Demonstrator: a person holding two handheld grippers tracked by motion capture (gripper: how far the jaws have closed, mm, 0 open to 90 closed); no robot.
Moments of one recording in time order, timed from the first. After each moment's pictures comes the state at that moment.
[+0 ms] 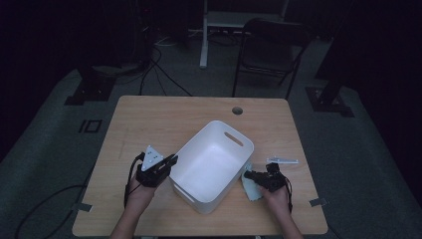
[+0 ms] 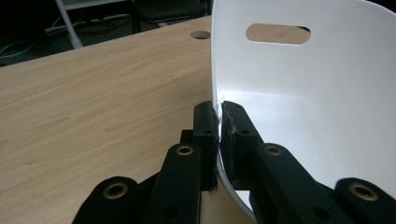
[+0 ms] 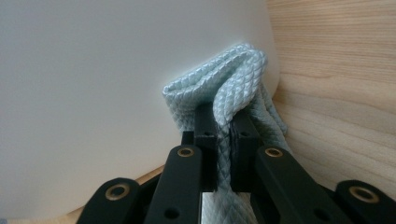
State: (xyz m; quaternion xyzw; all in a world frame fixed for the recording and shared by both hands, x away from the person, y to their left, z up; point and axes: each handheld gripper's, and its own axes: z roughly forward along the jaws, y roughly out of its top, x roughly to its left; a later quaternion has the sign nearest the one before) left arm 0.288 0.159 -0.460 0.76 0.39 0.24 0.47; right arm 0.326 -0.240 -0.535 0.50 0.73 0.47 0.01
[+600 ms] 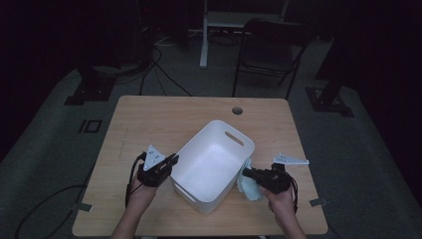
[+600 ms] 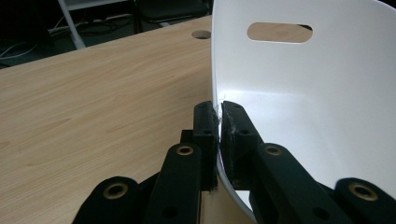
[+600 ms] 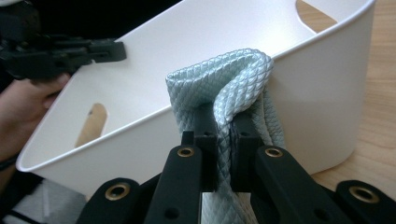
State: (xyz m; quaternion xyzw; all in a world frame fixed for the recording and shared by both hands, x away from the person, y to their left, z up) left arm 0.289 0.156 -0.459 0.76 0.39 0.25 0.46; right arm 0.291 -0.230 -0.473 0.42 0.72 0.55 0.02
